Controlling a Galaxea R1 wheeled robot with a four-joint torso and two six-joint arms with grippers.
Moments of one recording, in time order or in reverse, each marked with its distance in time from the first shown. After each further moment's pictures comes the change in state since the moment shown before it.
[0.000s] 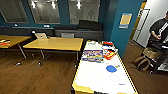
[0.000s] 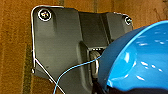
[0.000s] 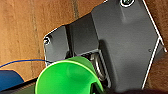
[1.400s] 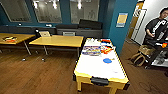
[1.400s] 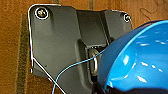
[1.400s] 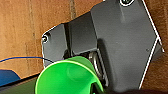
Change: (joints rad) left arm 0.008 0.018 -0.015 0.005 0.002 0.021; right arm -0.006 0.023 -0.041 -0.022 0.000 0.000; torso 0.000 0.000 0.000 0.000
